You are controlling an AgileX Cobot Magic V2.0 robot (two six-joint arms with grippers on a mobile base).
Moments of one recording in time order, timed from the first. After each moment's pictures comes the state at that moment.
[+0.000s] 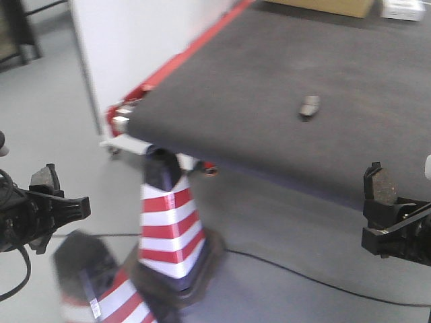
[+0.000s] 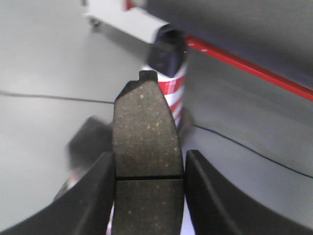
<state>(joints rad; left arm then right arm) -0.71 1.05 -0.73 0.82 0.81 -1.32 0.31 0.81 -0.54 -0.21 0.37 0.35</state>
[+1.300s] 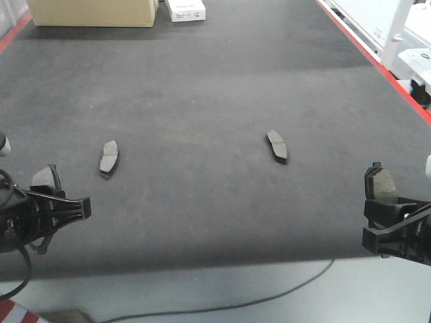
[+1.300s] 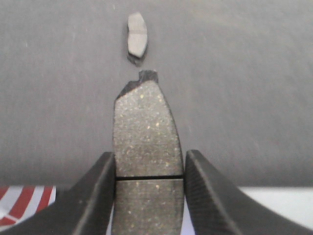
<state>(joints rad) -0.71 1.05 -0.73 0.82 0.81 -1.32 0.31 0.81 -0.54 -0.21 0.37 0.35</state>
